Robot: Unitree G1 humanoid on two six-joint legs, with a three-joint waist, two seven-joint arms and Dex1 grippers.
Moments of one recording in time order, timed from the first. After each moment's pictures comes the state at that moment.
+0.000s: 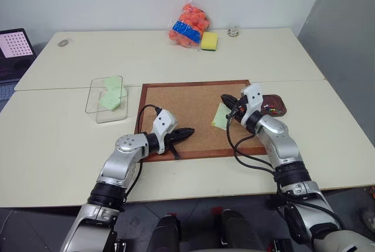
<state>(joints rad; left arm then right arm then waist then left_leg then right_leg) -0.40 0.41 -0.14 0.20 -0.22 0.23 -0.91 -0.60 -0.19 0.00 0.40 0.18 0.09 0.50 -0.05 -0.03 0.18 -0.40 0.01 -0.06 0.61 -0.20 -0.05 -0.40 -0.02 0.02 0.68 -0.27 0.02</state>
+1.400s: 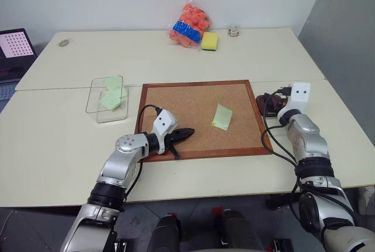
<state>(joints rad) -0.40 0.41 -0.14 0.20 -0.21 0.23 -0.91 -0.64 -0.31 -0.23 0.55 0.18 0.19 0.19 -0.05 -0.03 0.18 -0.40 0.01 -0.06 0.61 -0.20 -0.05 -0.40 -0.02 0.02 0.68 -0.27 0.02</state>
